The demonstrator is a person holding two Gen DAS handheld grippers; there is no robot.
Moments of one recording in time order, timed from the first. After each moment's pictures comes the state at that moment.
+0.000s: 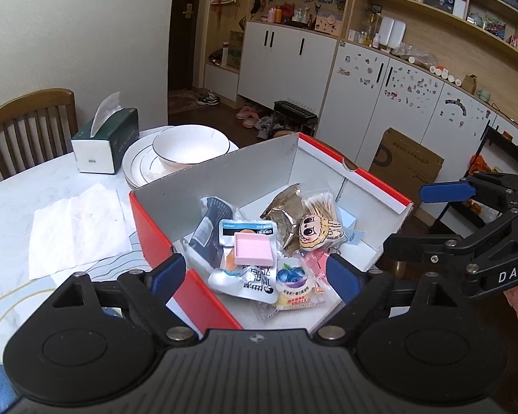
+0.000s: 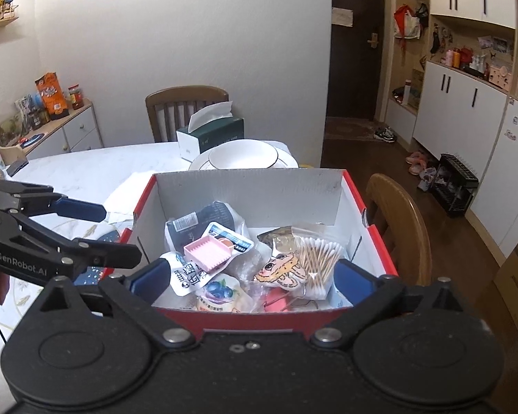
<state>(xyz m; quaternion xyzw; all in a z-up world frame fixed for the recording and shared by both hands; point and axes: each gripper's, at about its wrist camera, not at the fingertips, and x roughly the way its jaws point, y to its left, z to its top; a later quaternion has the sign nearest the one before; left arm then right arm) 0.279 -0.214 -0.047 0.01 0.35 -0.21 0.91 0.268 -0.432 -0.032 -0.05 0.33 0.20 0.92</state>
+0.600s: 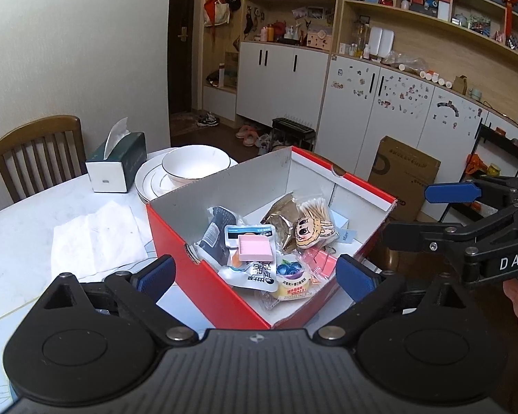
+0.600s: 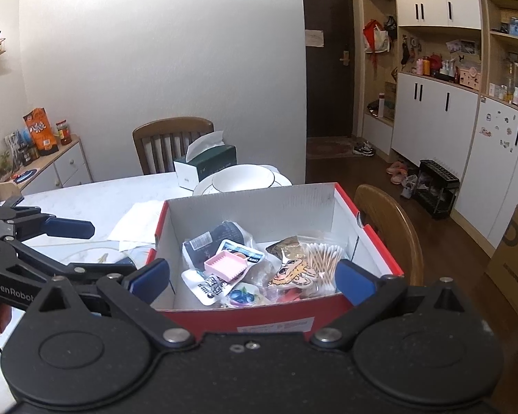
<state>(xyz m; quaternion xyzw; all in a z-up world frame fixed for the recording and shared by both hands) 0.236 -0.200 -0.028 0.03 0.31 -0.21 0.93 0.221 -0.417 -0.019 -0.01 0.28 0.16 0.95</state>
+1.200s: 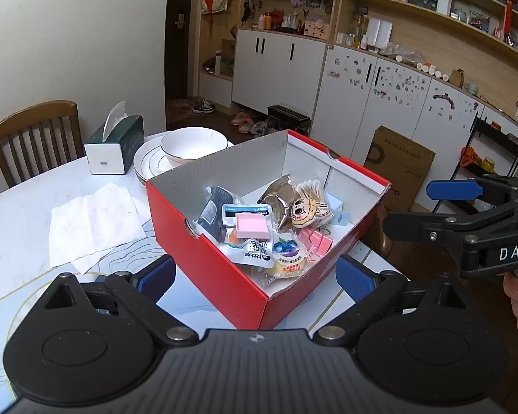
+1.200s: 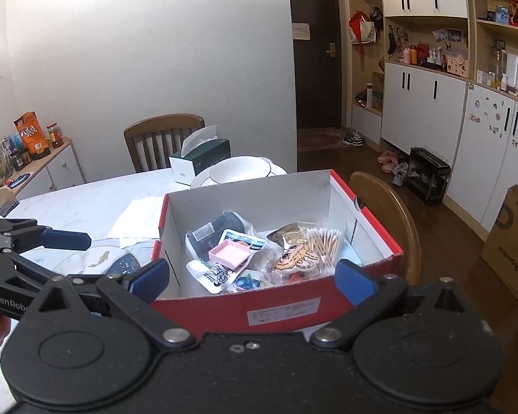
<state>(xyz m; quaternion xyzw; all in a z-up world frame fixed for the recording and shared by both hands) 0.228 -0.193 -0.033 0.02 0.34 -0.22 0.92 0.209 -0.408 -0.021 0.00 0.30 0.14 0.94</state>
